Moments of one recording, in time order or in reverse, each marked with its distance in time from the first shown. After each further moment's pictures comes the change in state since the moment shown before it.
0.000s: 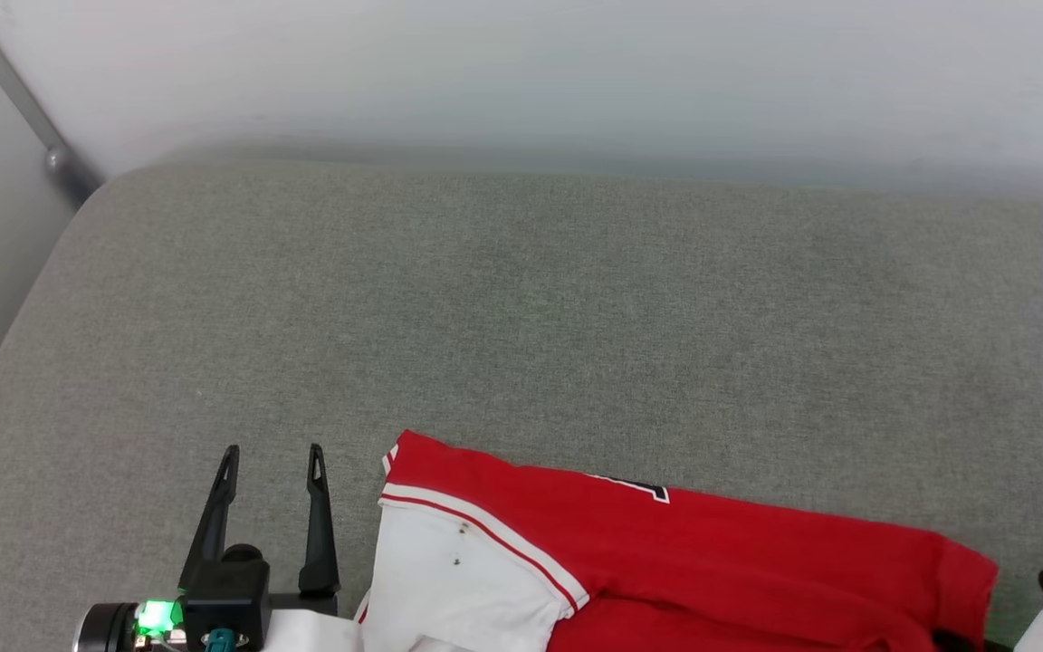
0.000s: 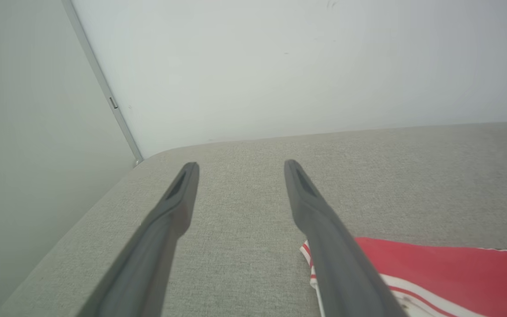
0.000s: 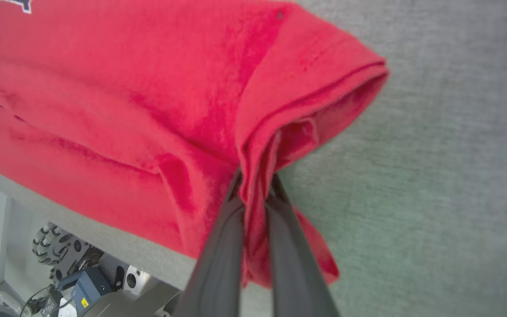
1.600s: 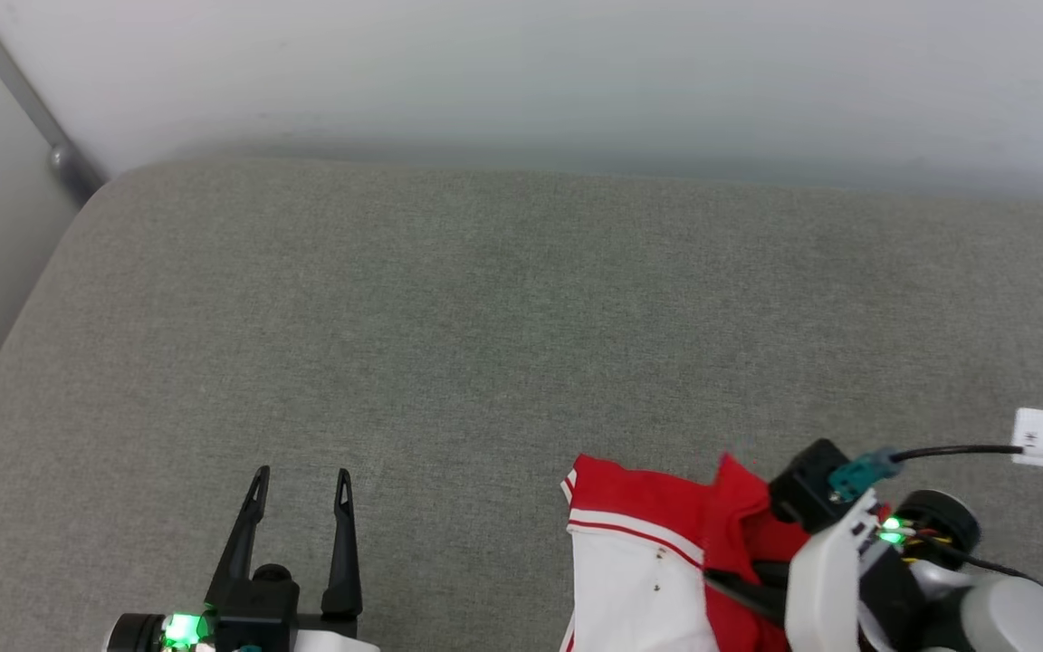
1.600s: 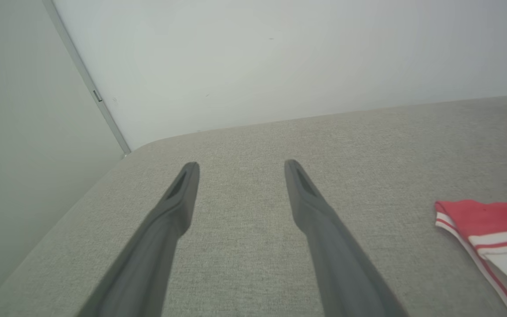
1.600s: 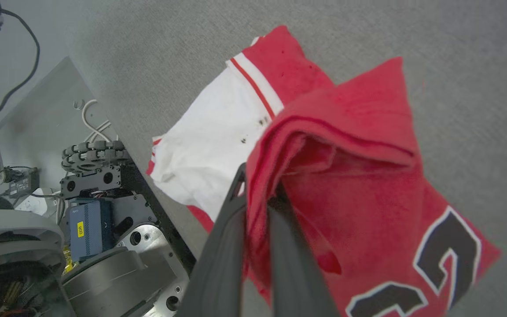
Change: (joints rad) left arm 0.087 -0.216 0.218 0.058 0.252 -0.259 0.000; right arm -0.306 -0.027 0.413 -0.372 -0.091 0.000 0.209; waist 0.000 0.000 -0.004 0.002
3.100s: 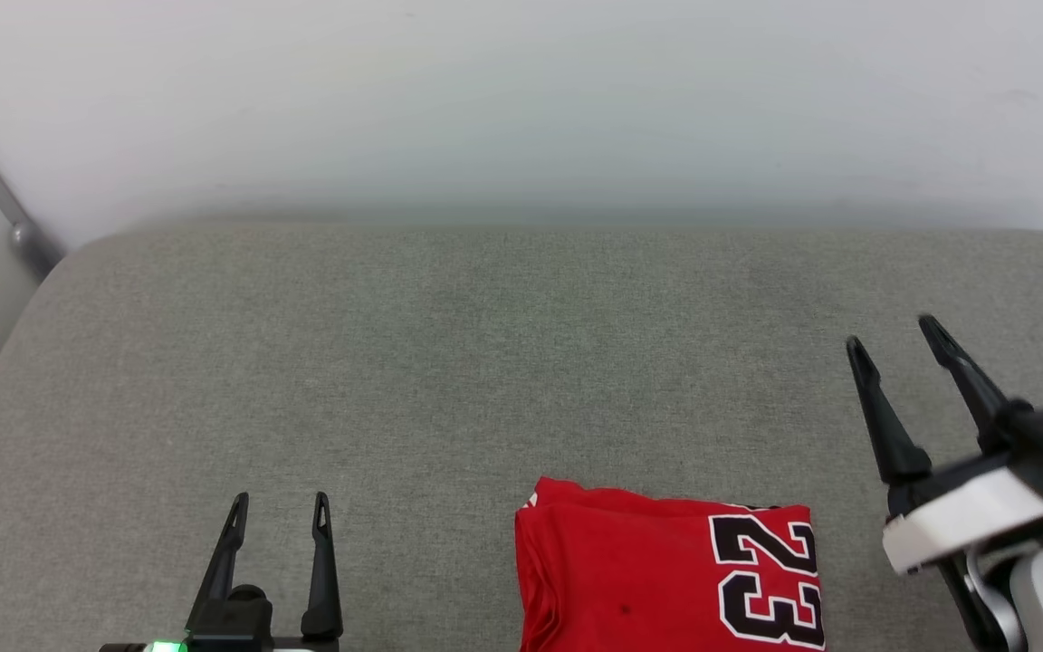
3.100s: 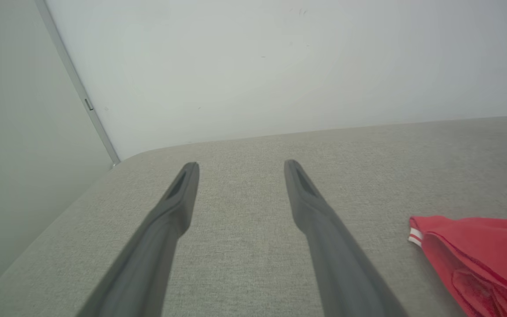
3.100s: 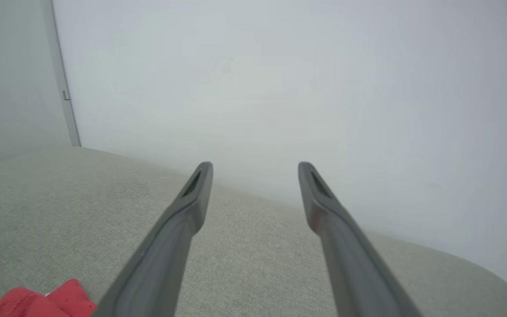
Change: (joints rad) left arm 0.044 -0.049 0.087 0.004 0.010 -0.062 0.000; right arm -0.001 0.263 -0.411 0.362 -0.490 0.000 -0.952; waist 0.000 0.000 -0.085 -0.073
